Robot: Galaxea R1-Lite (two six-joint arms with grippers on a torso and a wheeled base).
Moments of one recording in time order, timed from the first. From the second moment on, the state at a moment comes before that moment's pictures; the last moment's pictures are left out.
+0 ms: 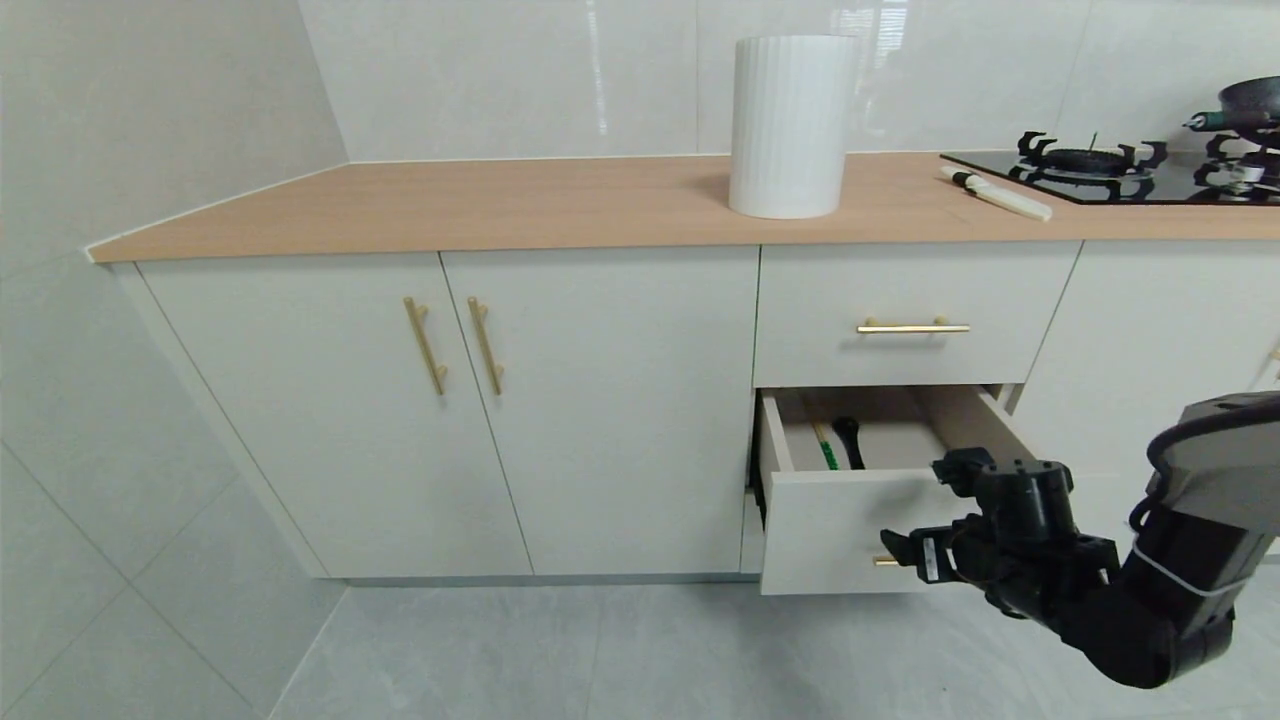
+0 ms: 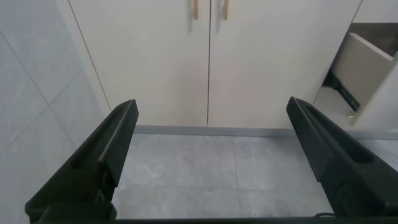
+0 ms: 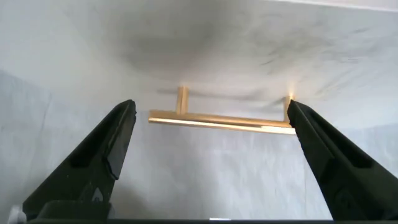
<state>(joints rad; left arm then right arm) 0.00 0.00 0.00 0.00 0.04 -0.01 0.26 2.19 -0.58 -1.05 -0.18 0.07</state>
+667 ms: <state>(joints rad) 0.00 0.00 0.00 0.00 0.04 -0.01 0.16 2.40 -1.10 -0.88 -0.12 0.05</state>
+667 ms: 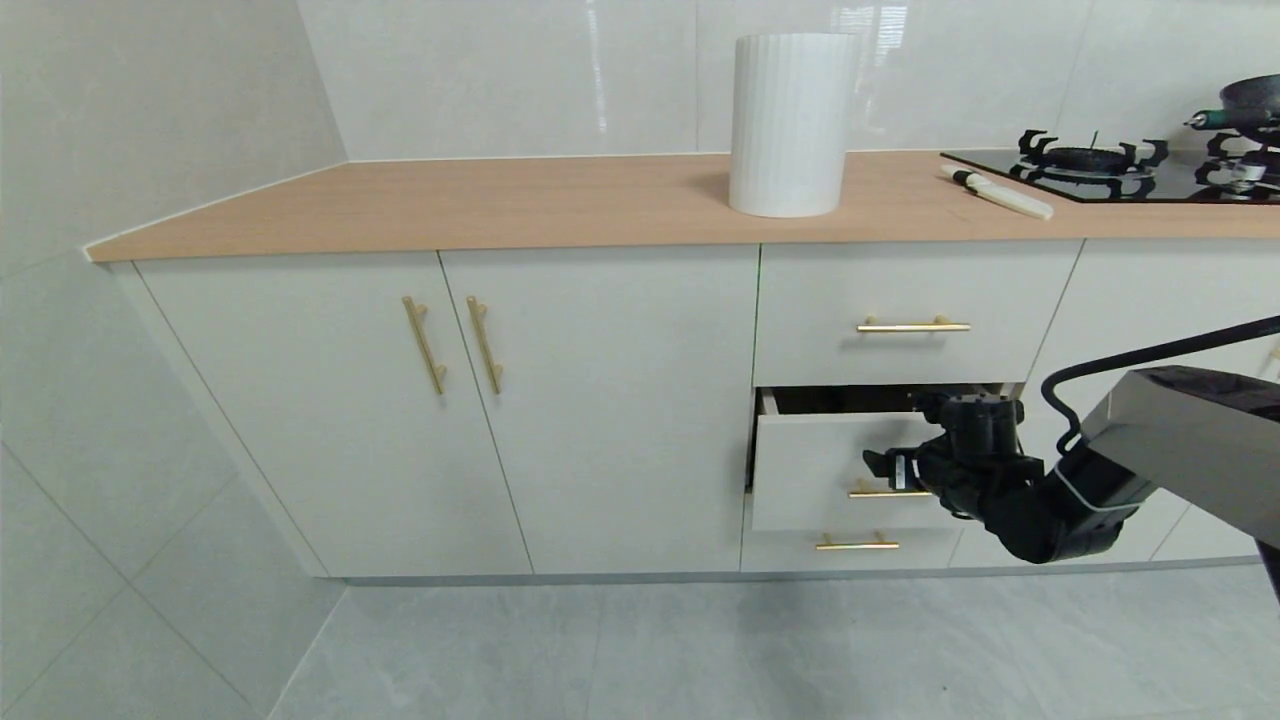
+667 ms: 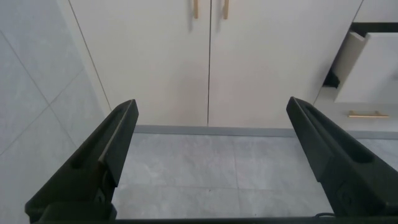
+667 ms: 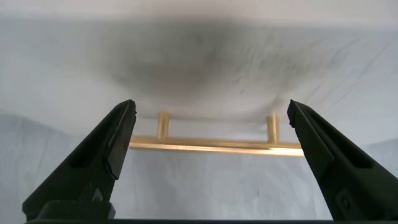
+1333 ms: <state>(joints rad) 0.00 0.00 0.00 0.00 0.04 -0.01 0.13 2.56 -1.39 -0.86 -0.14 0.10</state>
